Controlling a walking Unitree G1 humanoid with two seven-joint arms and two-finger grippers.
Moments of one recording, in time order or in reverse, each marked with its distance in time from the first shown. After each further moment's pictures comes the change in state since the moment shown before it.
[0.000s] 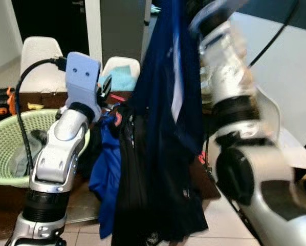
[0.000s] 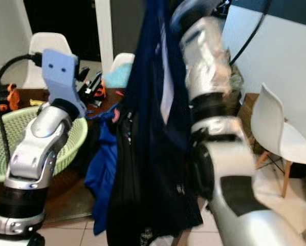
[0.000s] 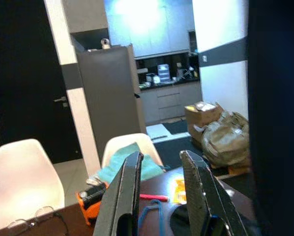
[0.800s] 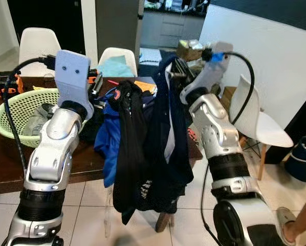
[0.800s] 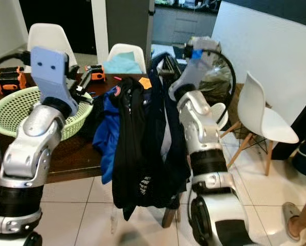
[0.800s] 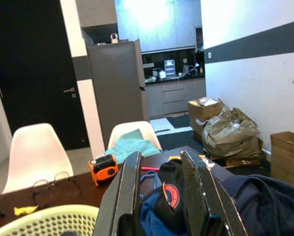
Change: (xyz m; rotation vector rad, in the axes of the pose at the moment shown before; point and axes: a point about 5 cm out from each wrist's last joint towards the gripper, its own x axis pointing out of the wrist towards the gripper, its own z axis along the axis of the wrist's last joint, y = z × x) left arm -0.001 0.010 -0.002 0.002 0.010 0.038; right arm -0.056 -0.038 -0.041 -0.133 0.130 -0.286
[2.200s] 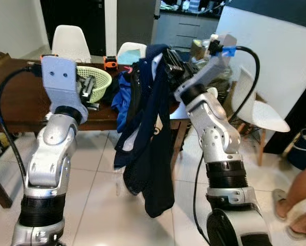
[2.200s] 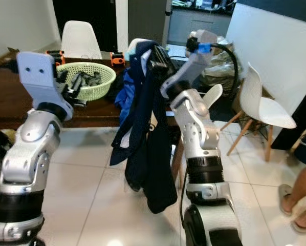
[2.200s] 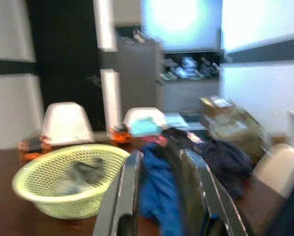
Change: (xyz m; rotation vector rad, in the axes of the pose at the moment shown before) left arm -0.007 -0.002 -0.008 -0.063 0.024 0.055; right arm -0.026 0.004 0.006 0.133 -0.046 0.059
